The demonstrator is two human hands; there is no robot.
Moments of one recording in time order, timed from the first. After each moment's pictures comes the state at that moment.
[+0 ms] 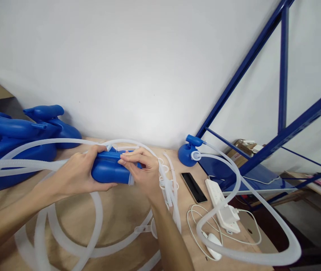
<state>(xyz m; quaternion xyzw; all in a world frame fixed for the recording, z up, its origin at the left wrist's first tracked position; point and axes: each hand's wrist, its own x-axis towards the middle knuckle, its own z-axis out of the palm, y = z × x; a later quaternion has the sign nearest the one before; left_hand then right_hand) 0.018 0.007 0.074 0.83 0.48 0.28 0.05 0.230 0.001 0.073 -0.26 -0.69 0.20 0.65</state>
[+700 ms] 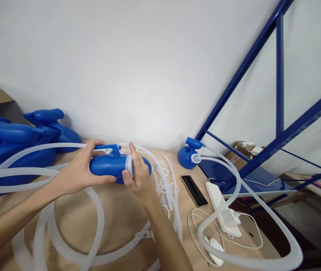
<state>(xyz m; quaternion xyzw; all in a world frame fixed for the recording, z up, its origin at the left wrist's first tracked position) 0.017 0.020 0.081 0.75 0.48 0.38 0.26 0.233 0.000 0.047 -0.38 -0.79 0.04 0.48</state>
